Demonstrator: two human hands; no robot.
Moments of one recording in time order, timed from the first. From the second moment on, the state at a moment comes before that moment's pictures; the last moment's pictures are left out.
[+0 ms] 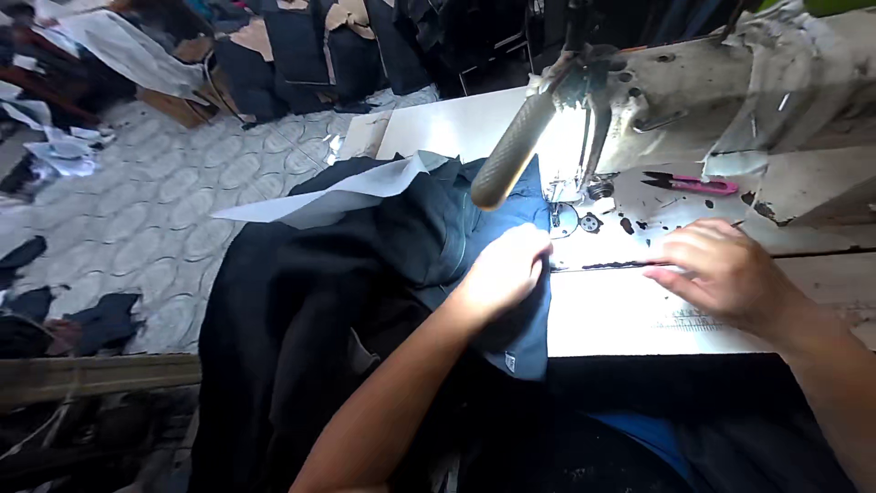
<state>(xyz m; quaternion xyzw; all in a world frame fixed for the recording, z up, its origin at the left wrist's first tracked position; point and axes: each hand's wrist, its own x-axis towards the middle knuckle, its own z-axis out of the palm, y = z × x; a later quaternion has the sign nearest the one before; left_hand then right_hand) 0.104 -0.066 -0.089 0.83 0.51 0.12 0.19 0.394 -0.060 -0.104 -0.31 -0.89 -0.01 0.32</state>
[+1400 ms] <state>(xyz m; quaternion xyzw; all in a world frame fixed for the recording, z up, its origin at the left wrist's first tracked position) 0.053 0.063 -0.140 0.78 0.61 0.11 0.10 0.326 -0.005 -0.107 -0.64 -0.73 0.20 0.12</state>
